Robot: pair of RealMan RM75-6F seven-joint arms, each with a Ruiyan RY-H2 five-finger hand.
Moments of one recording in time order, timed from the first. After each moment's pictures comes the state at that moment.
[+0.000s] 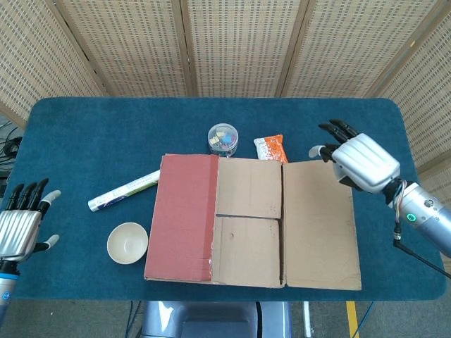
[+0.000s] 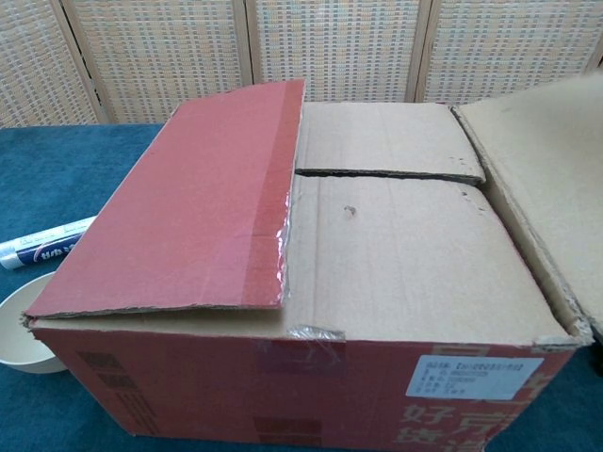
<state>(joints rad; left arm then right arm) -0.21 -0.98 -0.05 -1.93 1.32 1.36 0.46 0.81 -0.62 0.12 -1.70 -1.66 0.91 0.38</state>
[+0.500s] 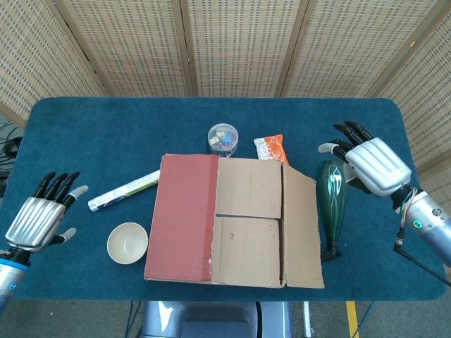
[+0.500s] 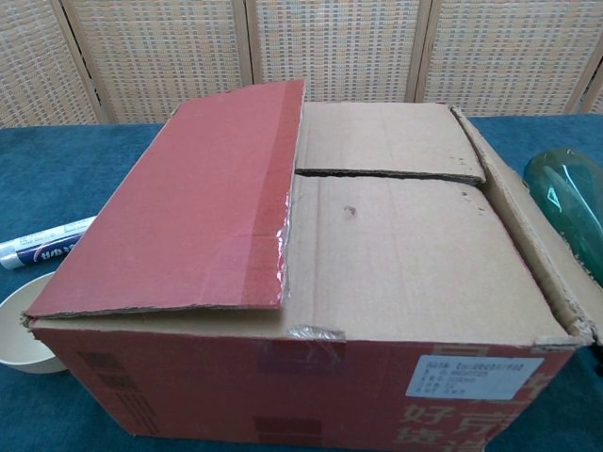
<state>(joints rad) -0.33 -0.84 -0.06 -1.98 1.44 1.20 0.37 0.72 -0.66 0.14 -1.74 -1.55 0.98 0.29</state>
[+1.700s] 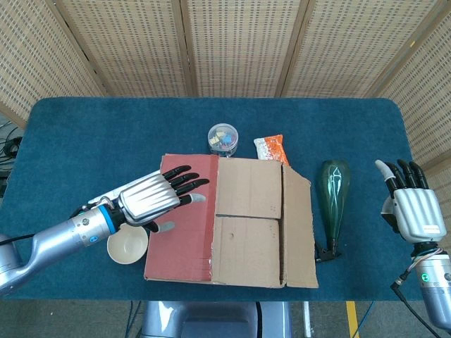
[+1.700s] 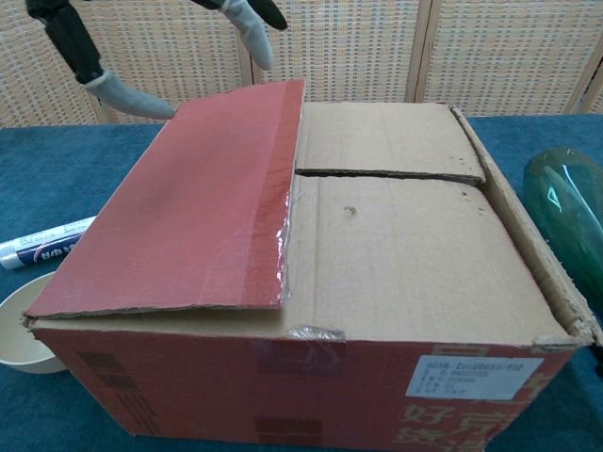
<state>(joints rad) -0.96 -0.81 -0.22 -1.93 1.69 0.63 -0.20 0.34 -0.90 0.11 -1.91 -1.25 1.40 -0.21</state>
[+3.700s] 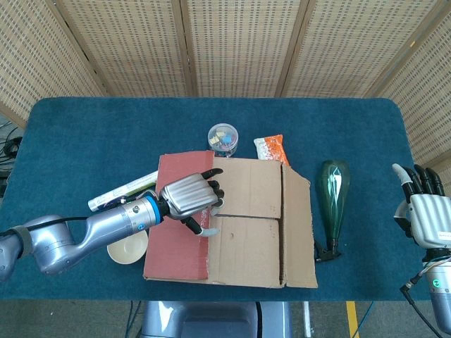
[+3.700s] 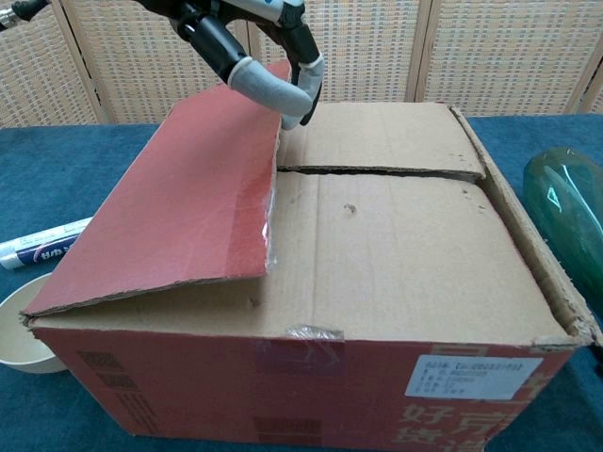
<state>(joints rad) -1.23 -0.94 -0.20 -1.87 1.33 0.44 -0.01 0.25 -0.93 0.16 -1.84 -1.27 1.39 -0.14</state>
